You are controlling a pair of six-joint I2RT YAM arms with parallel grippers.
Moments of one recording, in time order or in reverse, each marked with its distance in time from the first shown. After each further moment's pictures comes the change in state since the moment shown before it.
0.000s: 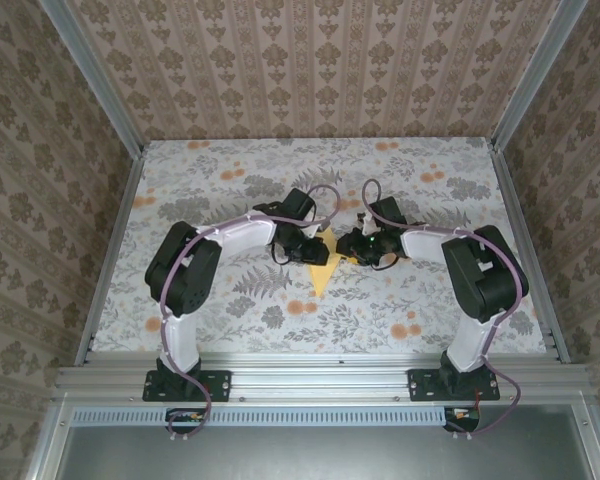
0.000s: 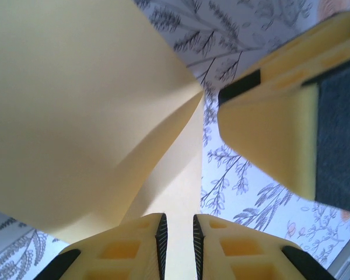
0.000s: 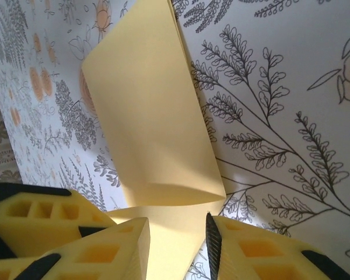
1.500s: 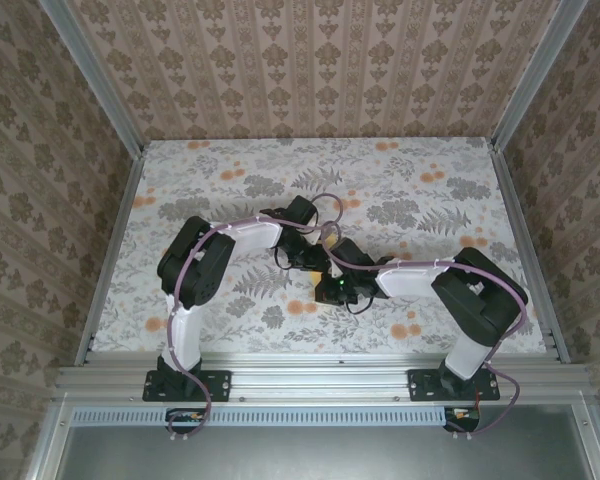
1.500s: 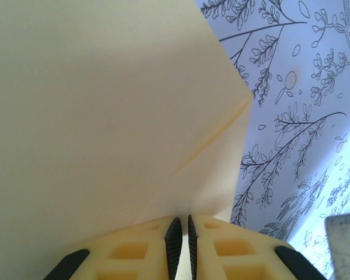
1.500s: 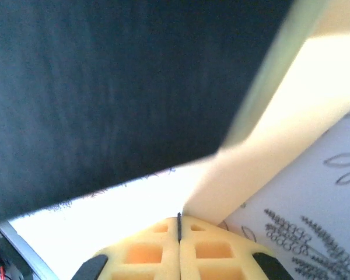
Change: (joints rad) left arm 0.005 0.103 0.001 0.044 0.067 -0.010; right arm 0.399 -0.112 -0.169 0.033 0.217 0.099
